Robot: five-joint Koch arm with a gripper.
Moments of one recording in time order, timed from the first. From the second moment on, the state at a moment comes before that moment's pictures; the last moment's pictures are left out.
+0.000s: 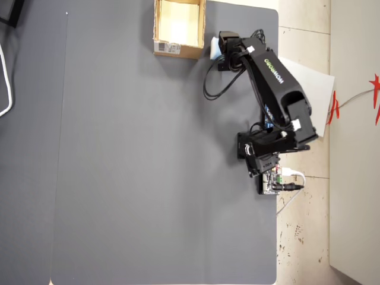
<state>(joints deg) 70.3 88.6 123.0 36.8 77.7</state>
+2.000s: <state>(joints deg) 61.7 108.4 144.2 -27.5 94.4</state>
